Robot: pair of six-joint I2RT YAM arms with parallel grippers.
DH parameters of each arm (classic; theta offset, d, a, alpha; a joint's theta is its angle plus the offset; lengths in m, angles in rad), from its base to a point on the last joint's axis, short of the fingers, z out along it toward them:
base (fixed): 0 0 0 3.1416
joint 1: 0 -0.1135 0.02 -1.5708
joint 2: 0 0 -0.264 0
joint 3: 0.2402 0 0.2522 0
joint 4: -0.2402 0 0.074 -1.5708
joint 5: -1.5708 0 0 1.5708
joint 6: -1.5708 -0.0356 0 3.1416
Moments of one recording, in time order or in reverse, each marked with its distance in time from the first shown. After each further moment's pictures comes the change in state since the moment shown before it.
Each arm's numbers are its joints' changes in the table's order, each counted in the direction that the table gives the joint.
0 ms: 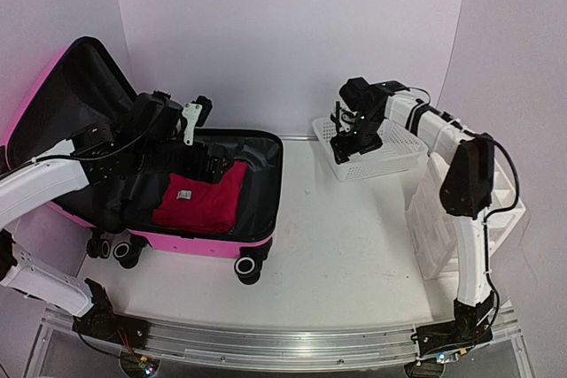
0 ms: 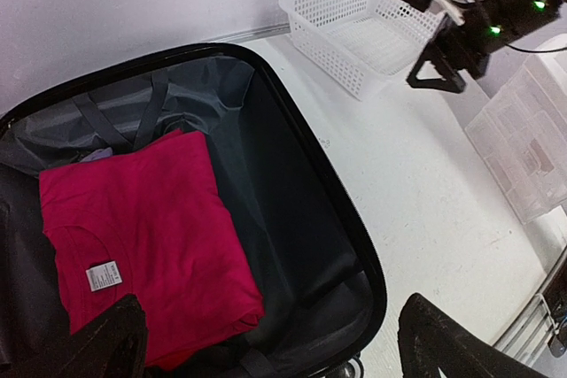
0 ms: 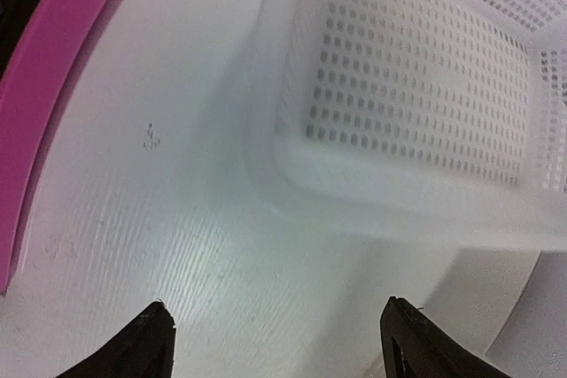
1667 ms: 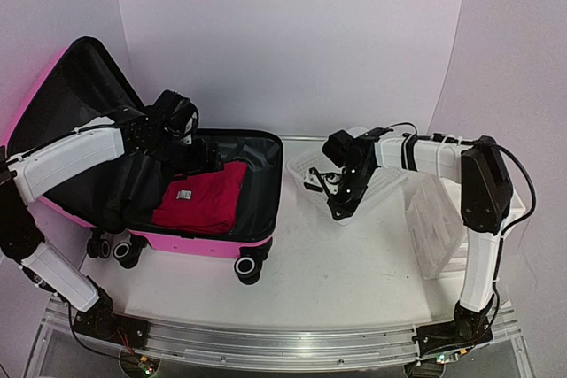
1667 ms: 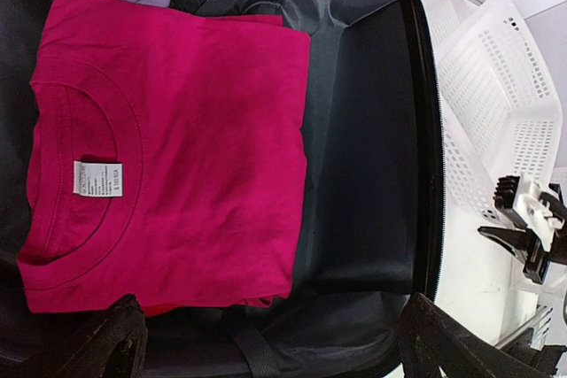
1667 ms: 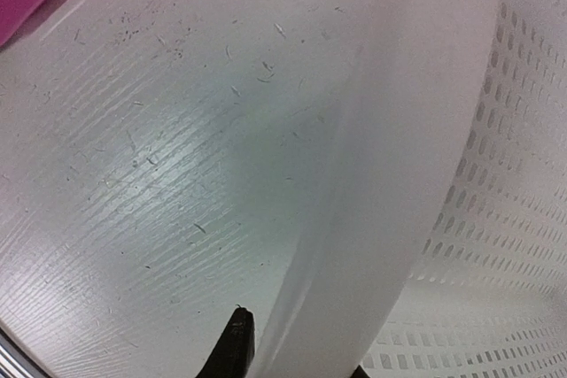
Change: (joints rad) left arm -0.232 -0.235 0.116 -0.203 -0.185 0.338; right arm -0.173 0.149 -0.553 0.201 0.141 0.358
